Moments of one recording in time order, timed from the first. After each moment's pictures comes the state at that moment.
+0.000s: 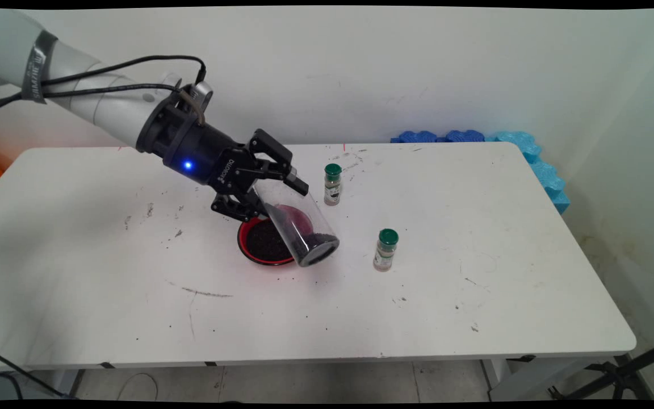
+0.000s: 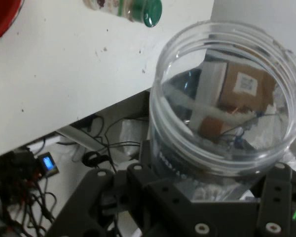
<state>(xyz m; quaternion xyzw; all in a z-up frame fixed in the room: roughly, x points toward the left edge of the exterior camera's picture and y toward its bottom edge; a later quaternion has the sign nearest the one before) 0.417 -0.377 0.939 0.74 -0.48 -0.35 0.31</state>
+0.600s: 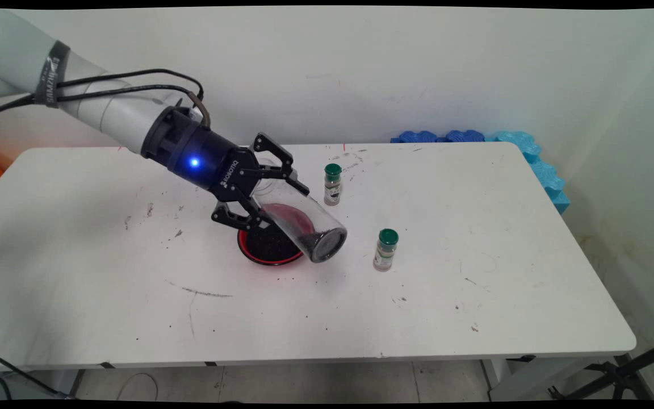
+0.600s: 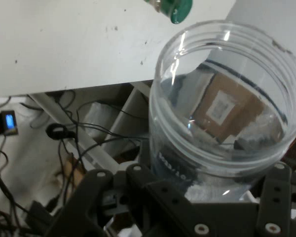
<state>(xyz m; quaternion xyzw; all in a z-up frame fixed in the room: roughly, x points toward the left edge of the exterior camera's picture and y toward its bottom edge) 0.421 -0.382 0.924 0.81 -0.34 -0.41 0.25</state>
